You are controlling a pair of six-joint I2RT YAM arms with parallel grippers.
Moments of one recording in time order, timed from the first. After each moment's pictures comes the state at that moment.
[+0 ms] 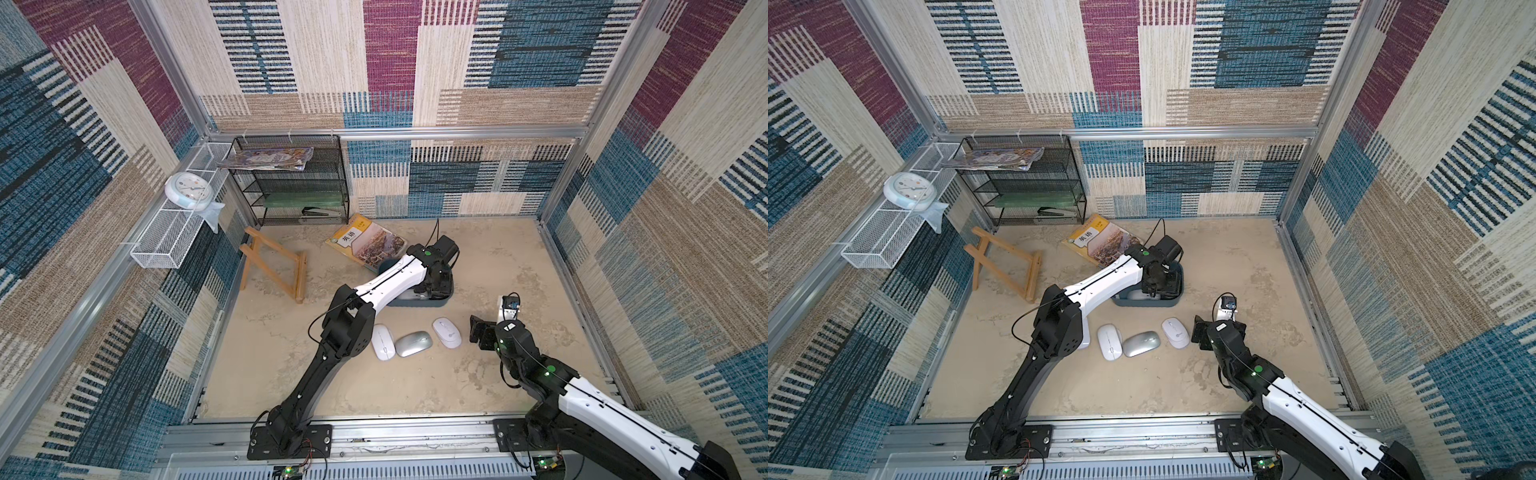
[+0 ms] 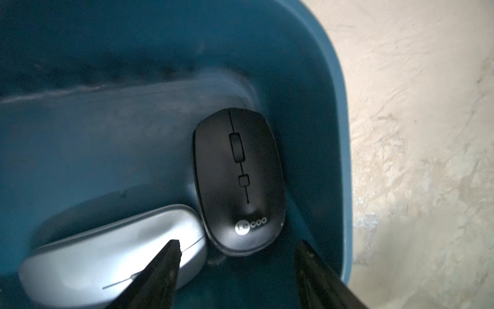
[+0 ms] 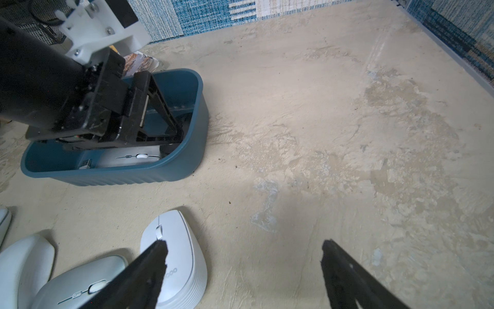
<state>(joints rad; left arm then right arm) -0.76 2.46 2.28 -1.00 0.03 -0.60 0.66 0.73 0.32 -0.17 0.49 0.49</state>
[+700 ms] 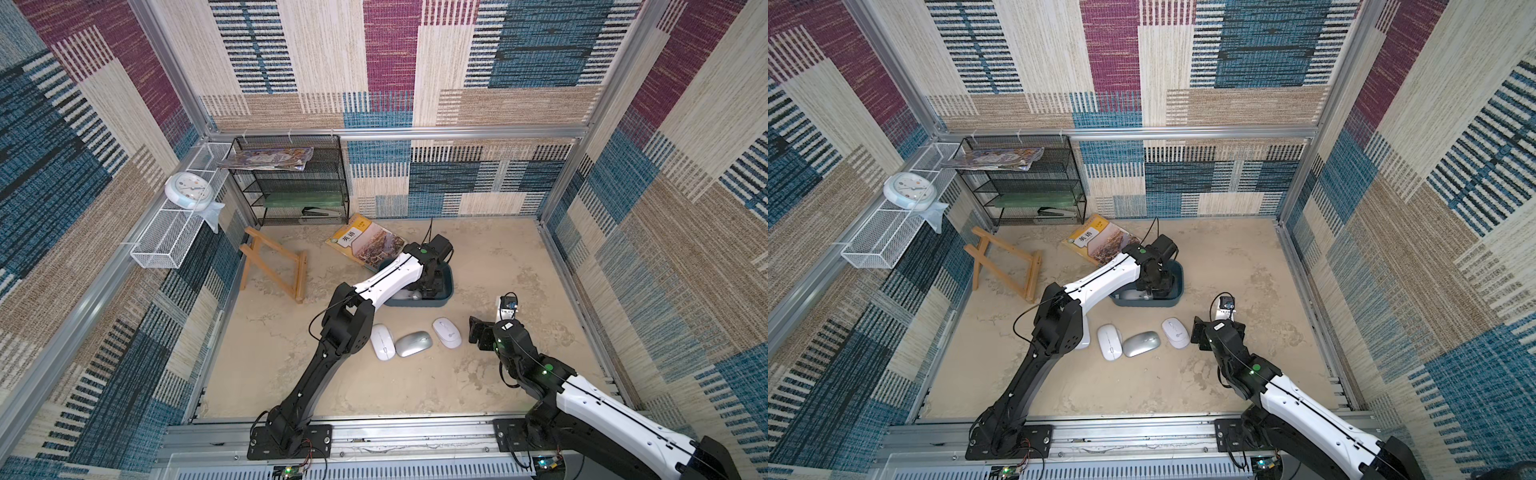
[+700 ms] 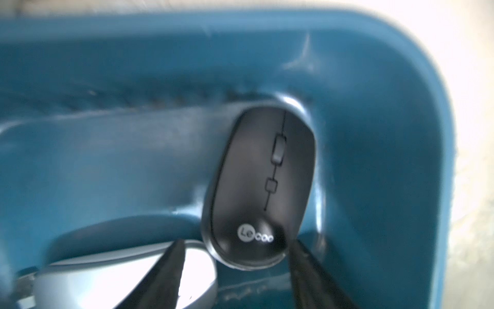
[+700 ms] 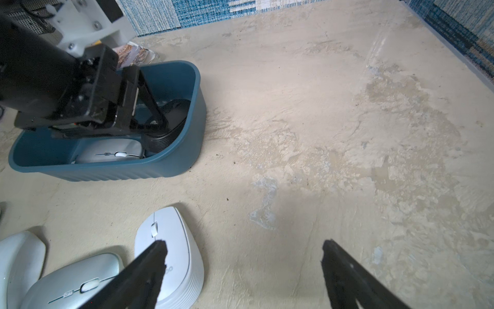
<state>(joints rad) -0.73 2.47 2.30 -1.02 -0.07 -0.61 0.66 0.76 0.32 -0.16 0.49 0.49</state>
